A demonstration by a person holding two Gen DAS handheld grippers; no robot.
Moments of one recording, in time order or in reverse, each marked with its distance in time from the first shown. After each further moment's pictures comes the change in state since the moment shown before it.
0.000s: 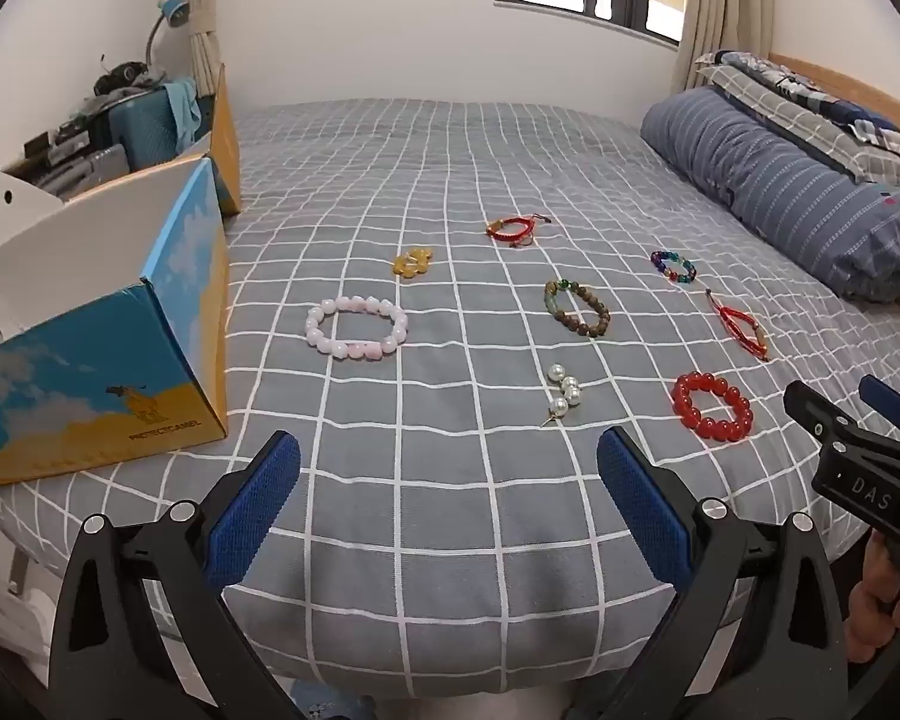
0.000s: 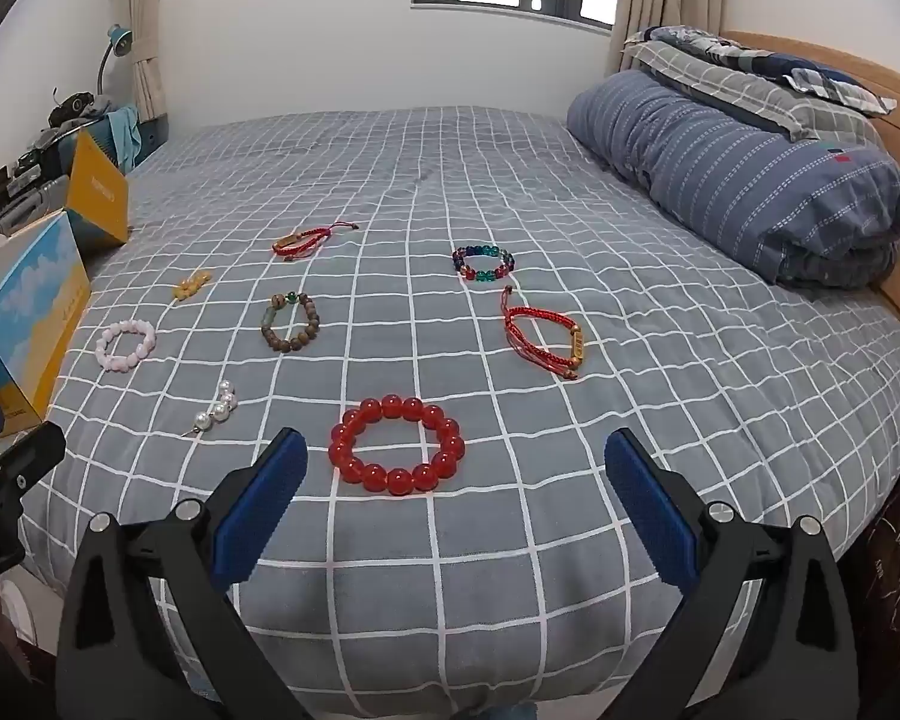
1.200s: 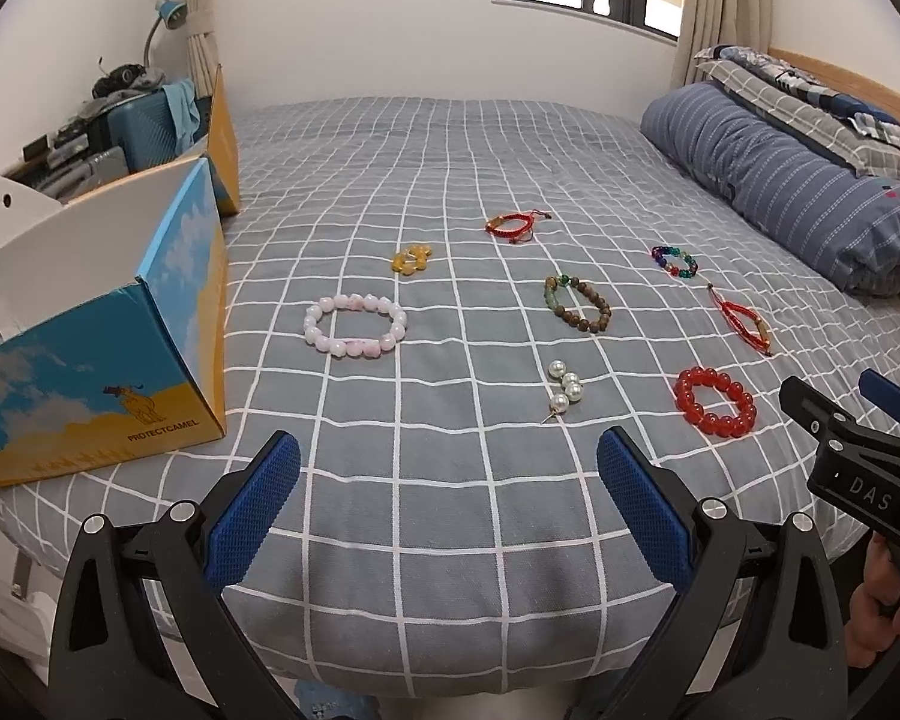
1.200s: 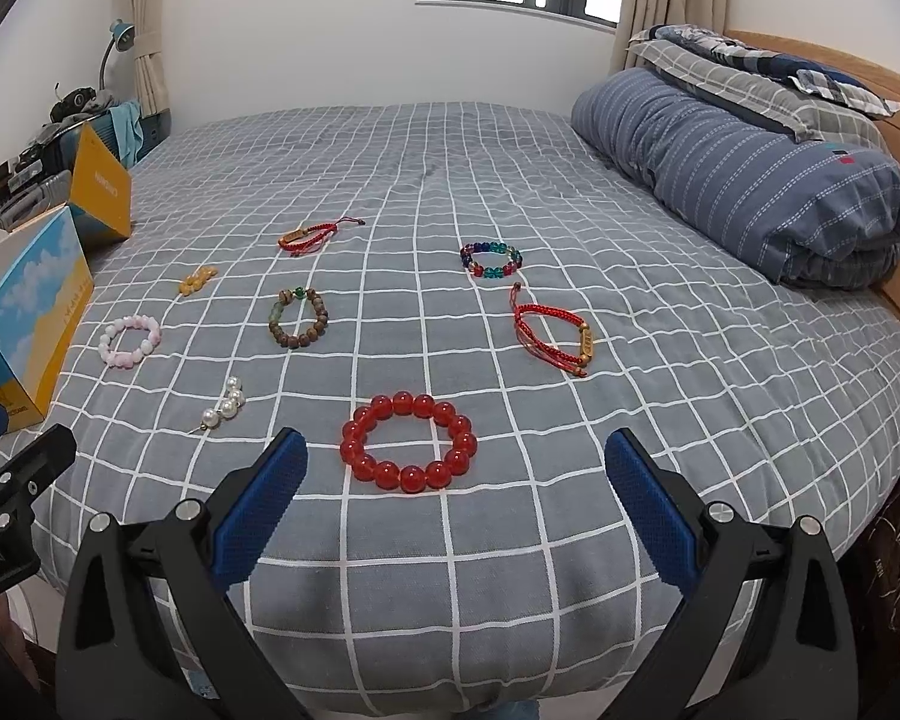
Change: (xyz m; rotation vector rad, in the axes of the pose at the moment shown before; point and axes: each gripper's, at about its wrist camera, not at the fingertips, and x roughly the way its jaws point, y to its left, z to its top) left arm 0.005 -0.003 -0.003 0.022 0.012 -0.003; right arm 0.001 0.006 -0.001 -0.002 0.015 0.002
